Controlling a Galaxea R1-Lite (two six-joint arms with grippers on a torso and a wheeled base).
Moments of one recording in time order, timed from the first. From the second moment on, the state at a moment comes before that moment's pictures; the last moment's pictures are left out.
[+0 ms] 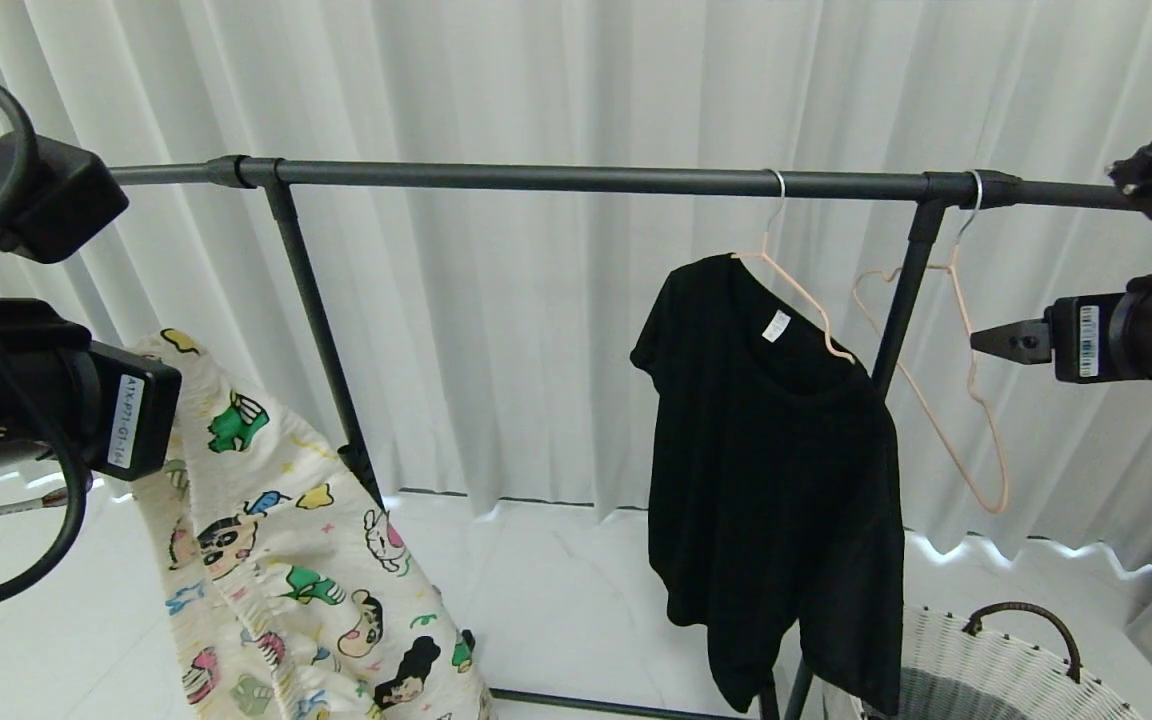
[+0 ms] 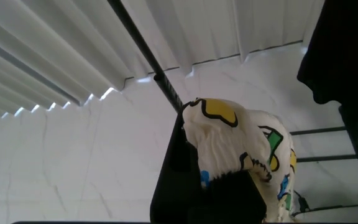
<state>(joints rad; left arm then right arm) -0.35 1.21 -1.07 0.32 0.29 0.22 0.37 1.41 -1.21 0.23 -0.31 0.11</state>
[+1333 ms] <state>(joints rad) -0.36 1.19 -1.04 0.32 0.29 0.21 0.21 1.75 -1.19 -0.07 -0.18 0.06</state>
